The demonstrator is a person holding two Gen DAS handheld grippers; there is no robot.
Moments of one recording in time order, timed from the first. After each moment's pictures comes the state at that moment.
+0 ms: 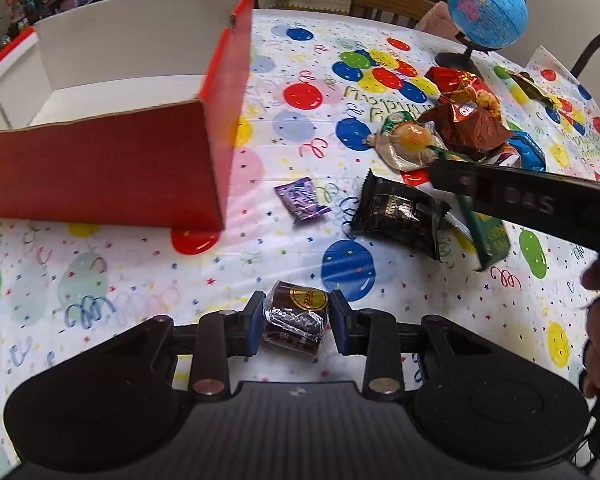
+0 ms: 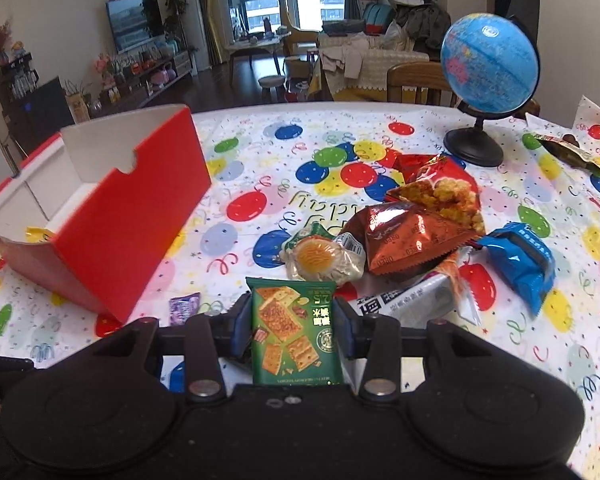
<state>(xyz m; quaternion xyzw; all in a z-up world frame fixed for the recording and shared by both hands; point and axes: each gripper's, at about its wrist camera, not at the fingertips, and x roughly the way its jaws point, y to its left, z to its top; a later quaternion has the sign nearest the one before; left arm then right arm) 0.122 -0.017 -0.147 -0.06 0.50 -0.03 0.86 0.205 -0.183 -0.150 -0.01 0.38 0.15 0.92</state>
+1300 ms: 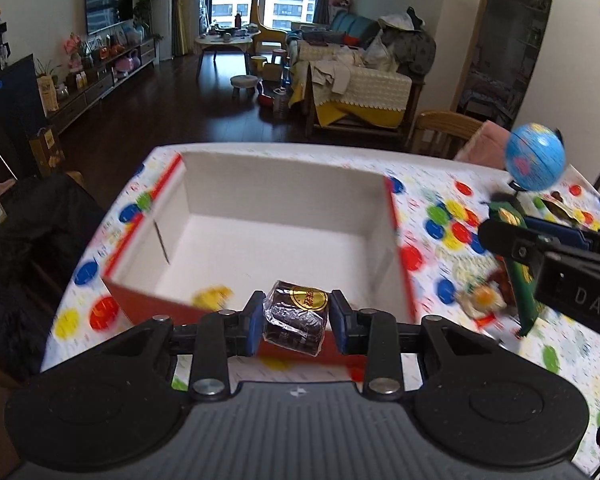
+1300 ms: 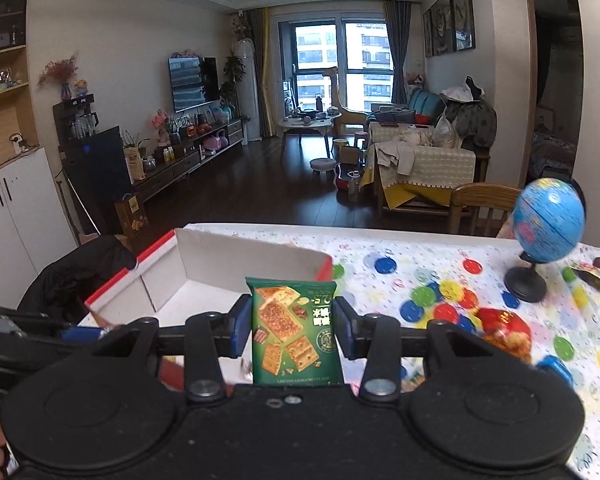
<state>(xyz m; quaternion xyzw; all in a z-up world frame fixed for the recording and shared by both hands) 0.121 0.129 -0.020 -0.06 0.39 0.03 0.92 0.177 -0.060 -0.036 -0.03 0.26 0.20 0.94</state>
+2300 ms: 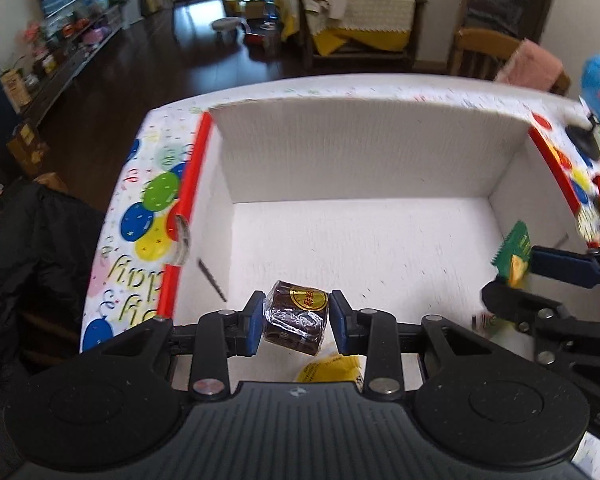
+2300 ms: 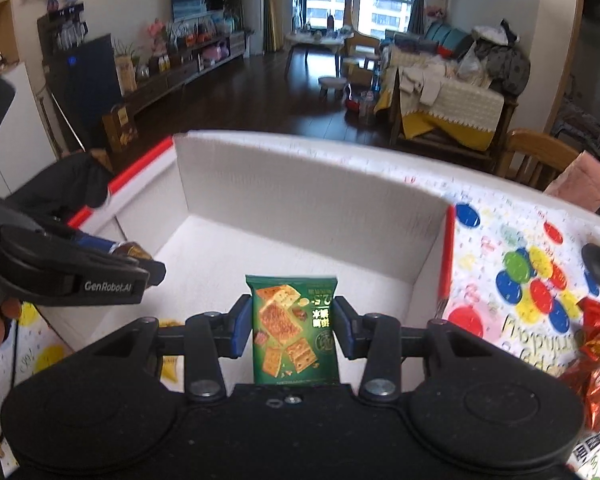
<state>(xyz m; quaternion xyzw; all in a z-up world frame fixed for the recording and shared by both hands) 0.246 0.219 -0.107 0.01 0.49 0.00 0.87 0.256 0.066 -0.121 -0.10 0.39 0.19 0.89</state>
